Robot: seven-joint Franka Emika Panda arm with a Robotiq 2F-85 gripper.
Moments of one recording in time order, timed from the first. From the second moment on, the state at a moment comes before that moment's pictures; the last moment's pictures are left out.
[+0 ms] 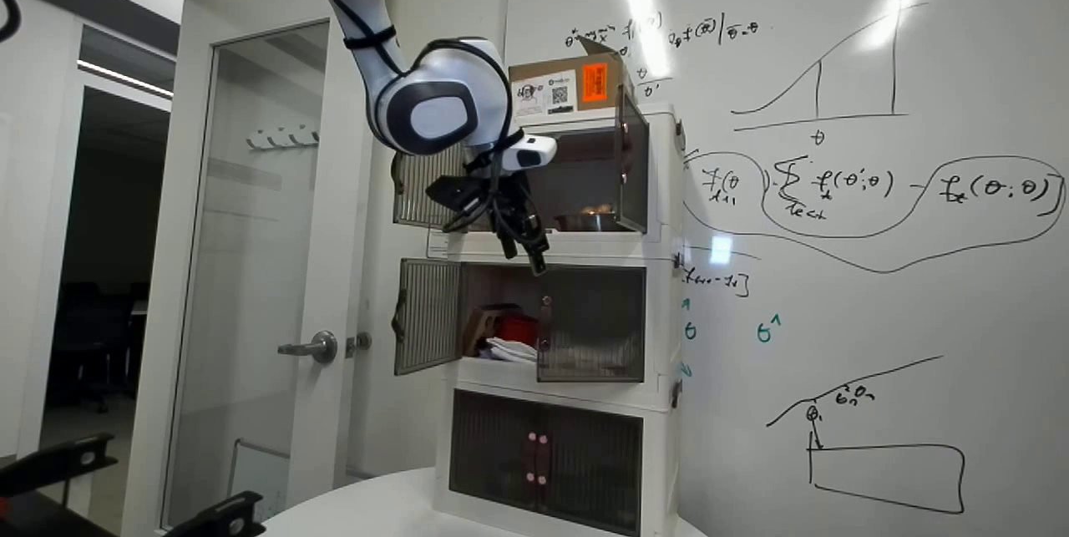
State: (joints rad) arm 0.15 0.24 -0.24 -2.25 0.60 3.07 -0.03
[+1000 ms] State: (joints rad) arm 0.14 0.45 -0.32 -1.86 0.27 2.74 0.45
